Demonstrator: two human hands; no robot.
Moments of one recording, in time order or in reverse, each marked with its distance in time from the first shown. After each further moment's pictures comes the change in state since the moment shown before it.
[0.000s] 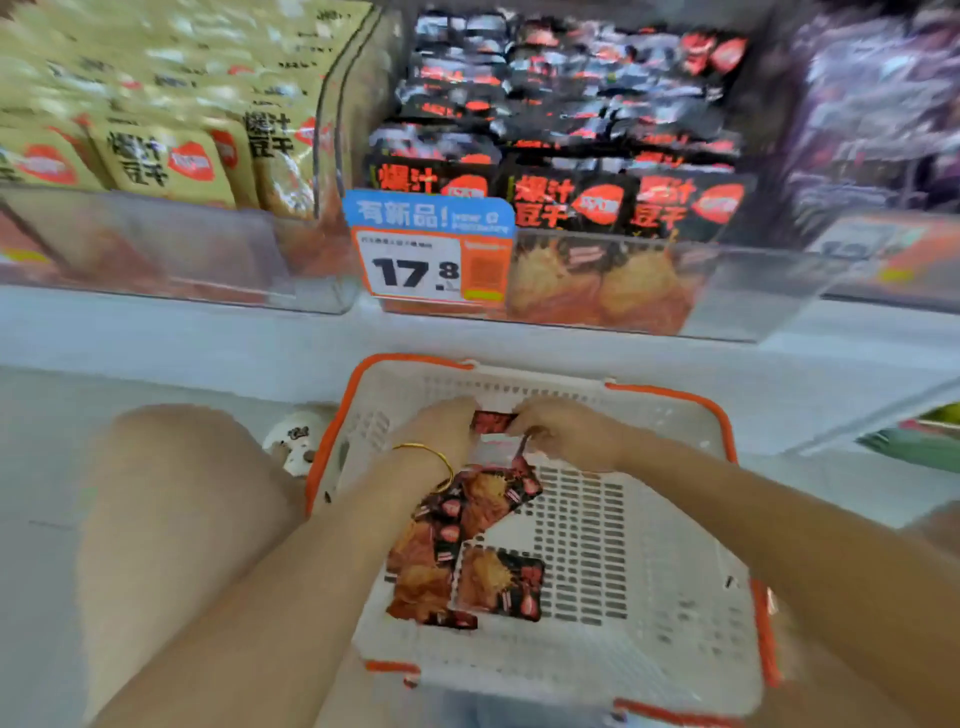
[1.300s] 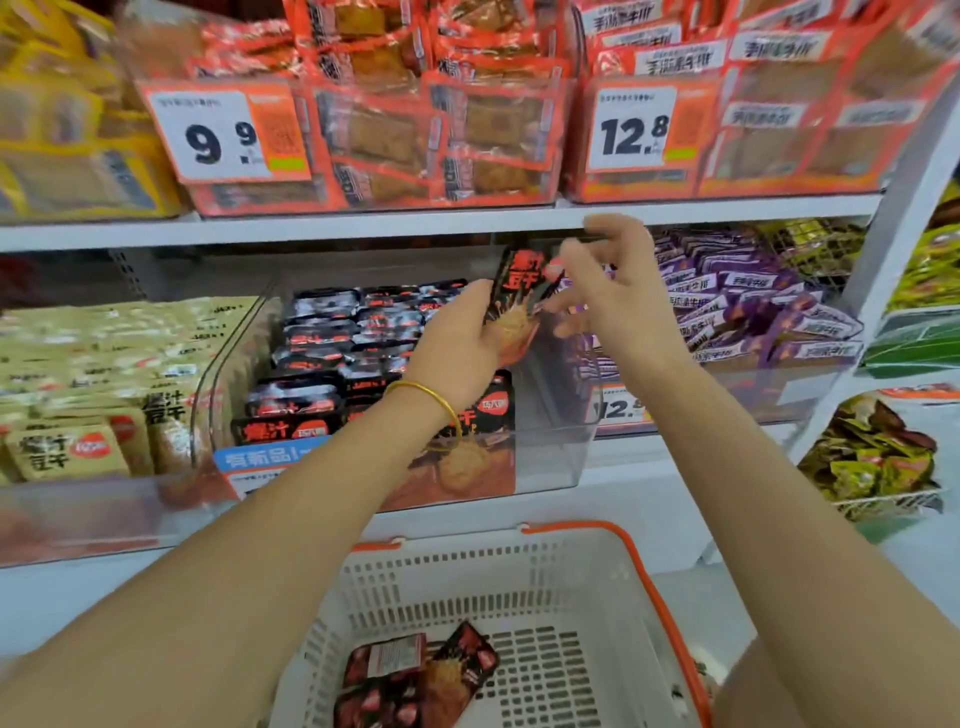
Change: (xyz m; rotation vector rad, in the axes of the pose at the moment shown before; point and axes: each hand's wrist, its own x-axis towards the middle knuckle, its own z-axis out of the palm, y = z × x) left_hand -0.053 0.209 -0.202 -0.448 0.629 0.667; right_hand -0.165 -0.080 -0.226 0.632 1.258 -0.180
